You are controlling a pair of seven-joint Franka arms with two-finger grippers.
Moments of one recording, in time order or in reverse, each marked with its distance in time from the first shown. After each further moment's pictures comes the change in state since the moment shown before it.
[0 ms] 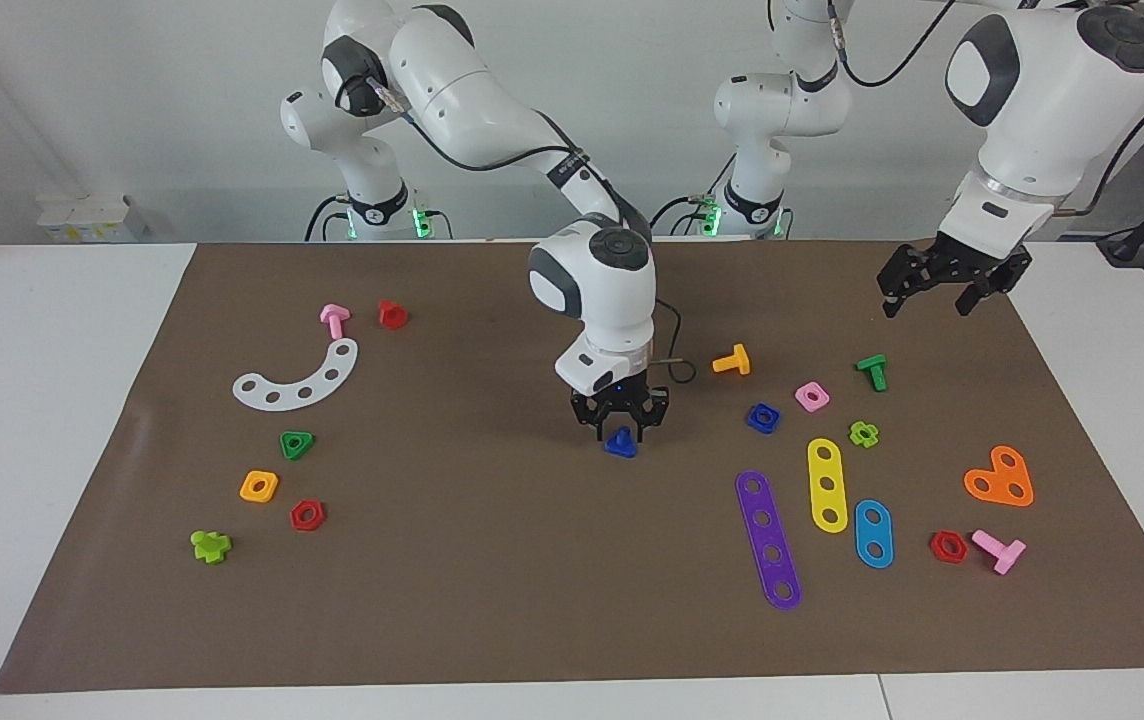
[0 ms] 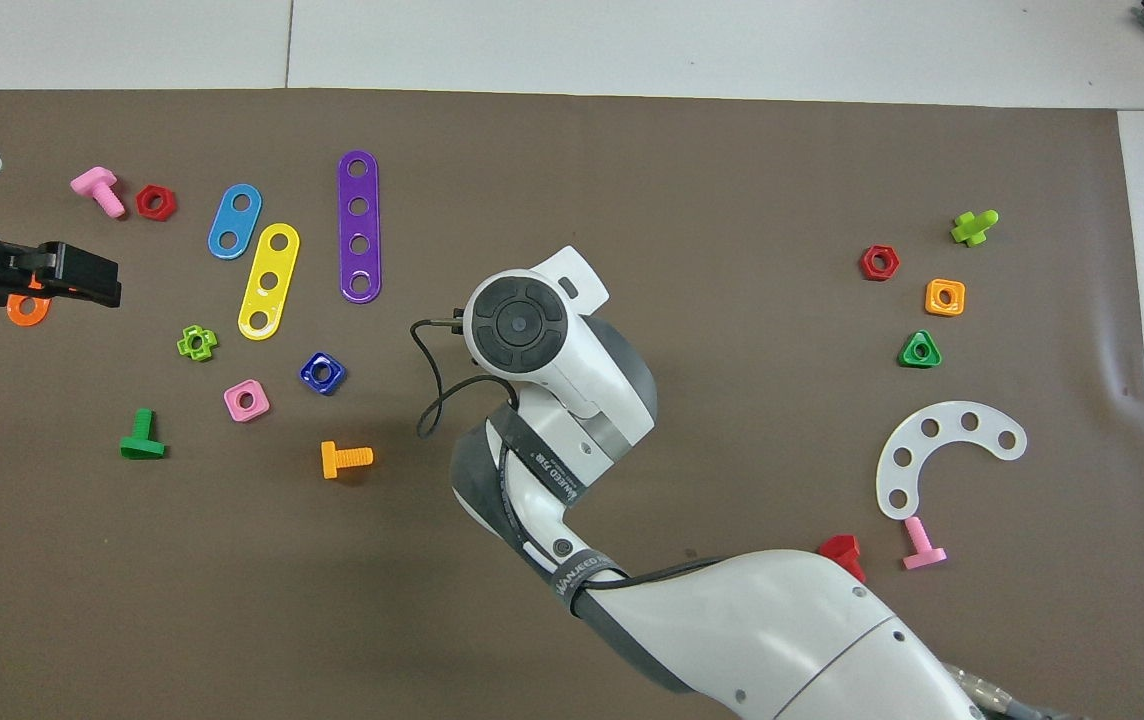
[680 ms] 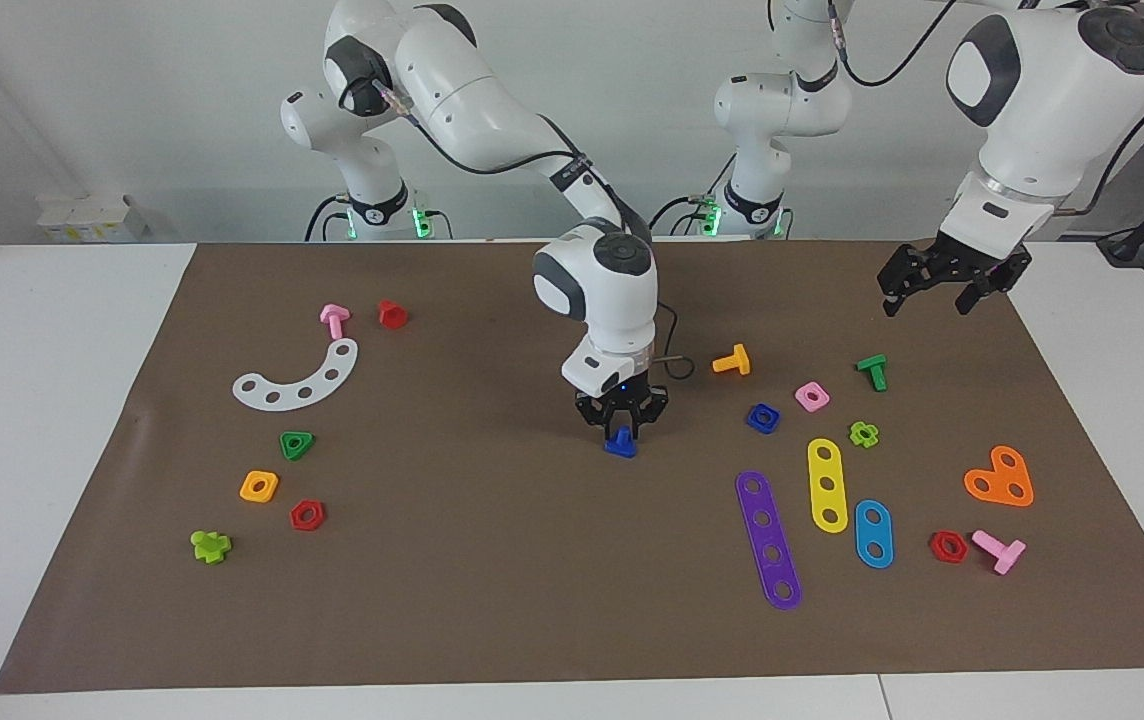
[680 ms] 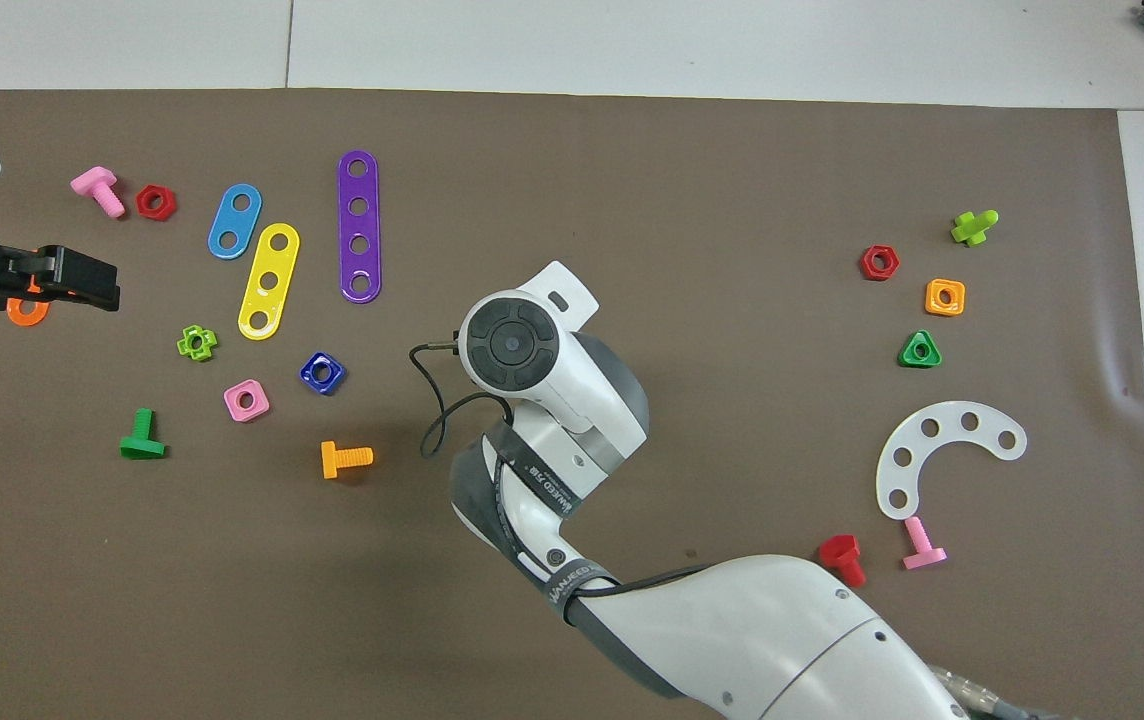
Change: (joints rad) left arm 0.001 -0.002 0.003 -0.005 0.000 -0.003 -0.001; right arm 0.013 0.001 0.000 -0.029 0.000 0.032 -0.059
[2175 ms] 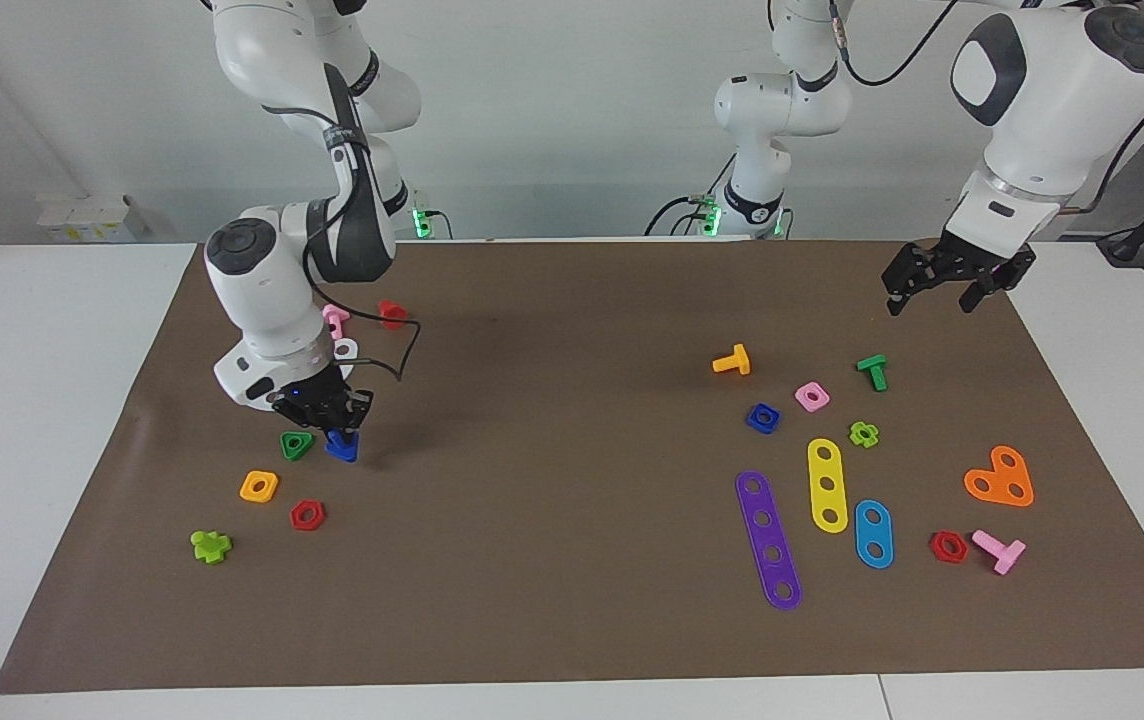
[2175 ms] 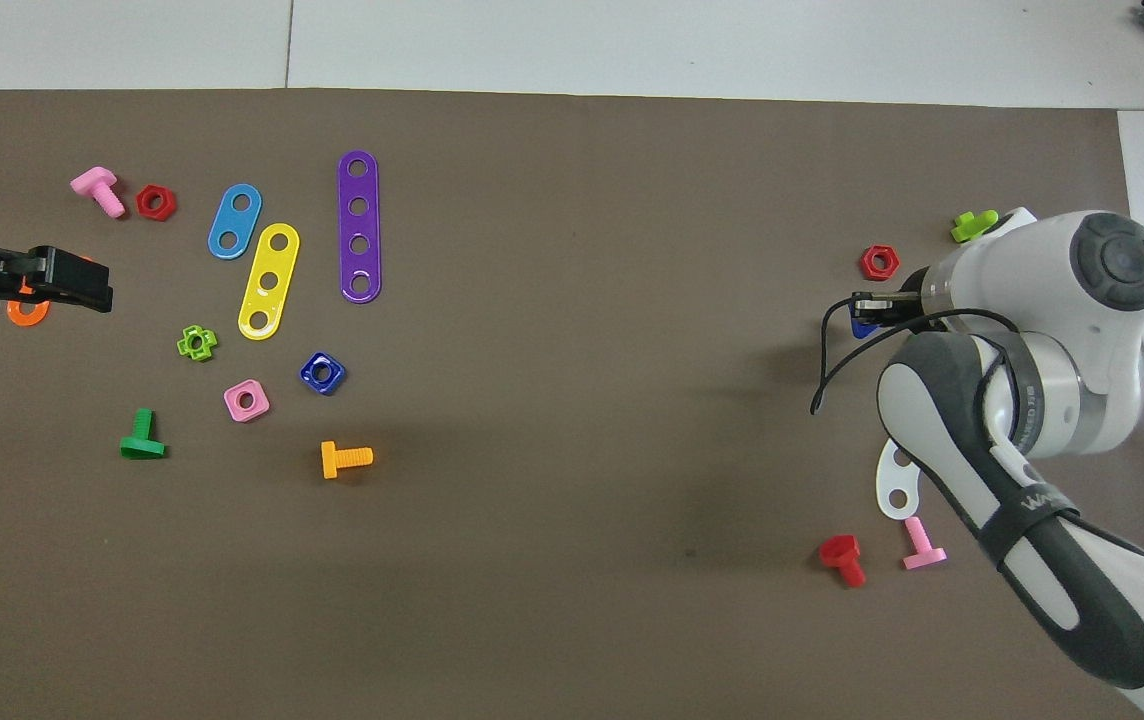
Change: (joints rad) left arm 0.007 -0.003 0.002 -0.001 0.000 -0.001 -0.001; right arm -0.595 -0.454 -0.030 -0.570 0.131 0.044 -0.667
